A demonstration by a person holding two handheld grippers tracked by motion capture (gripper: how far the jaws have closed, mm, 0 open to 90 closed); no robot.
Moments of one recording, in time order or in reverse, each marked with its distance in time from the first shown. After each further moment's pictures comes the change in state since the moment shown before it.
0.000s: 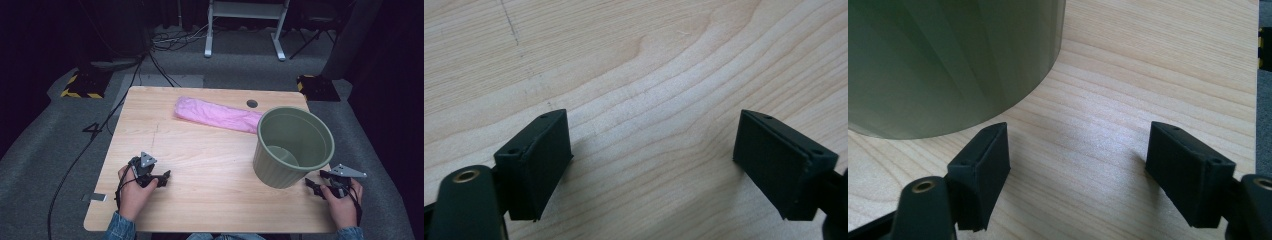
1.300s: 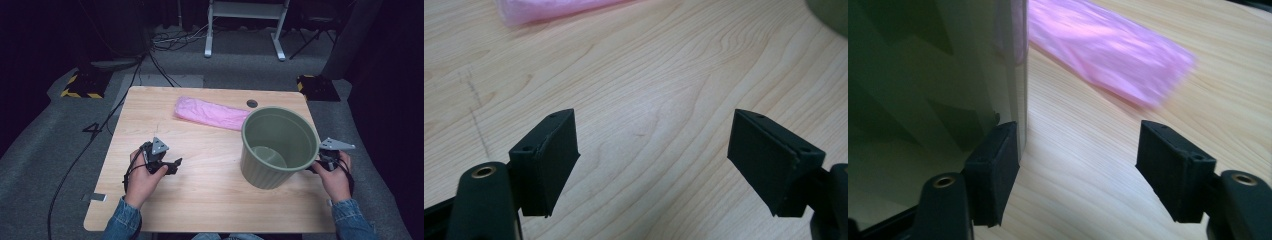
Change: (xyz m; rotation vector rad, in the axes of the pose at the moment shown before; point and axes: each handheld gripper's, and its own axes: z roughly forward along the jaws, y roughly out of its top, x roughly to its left) left arm -0.016 0.053 -0.001 -0.086 -0.082 0.118; right arm 0.011 0.086 0.027 -0.080 0.087 -0.121
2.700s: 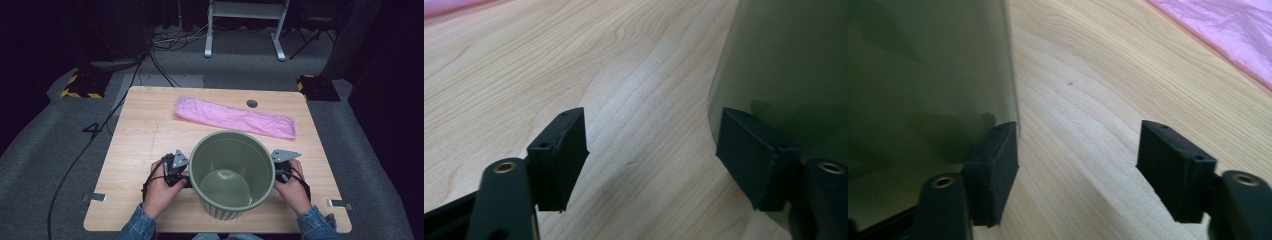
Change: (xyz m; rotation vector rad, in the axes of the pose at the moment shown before) left arm -0.054 -0.005 0.016 0.004 -0.154 0.052; right arm 0.122 0.024 0.050 0.051 0.266 -0.169
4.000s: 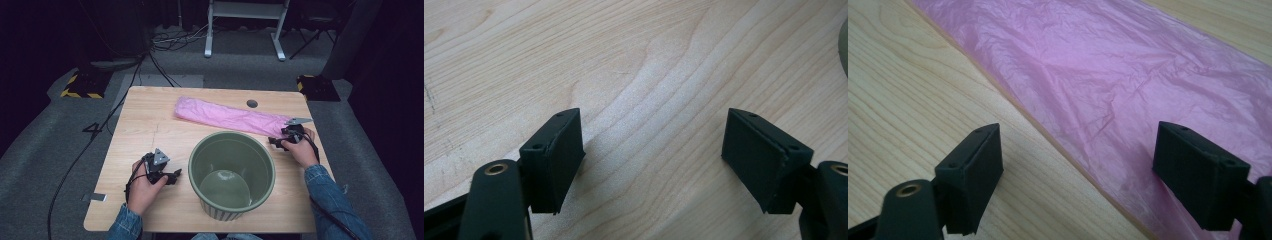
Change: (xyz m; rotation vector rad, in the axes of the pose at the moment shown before) left arm 0.047 -0.035 -0.009 0.060 0.126 -0.051; right arm -0.163 -0.011 0.033 0.047 -0.203 0.206
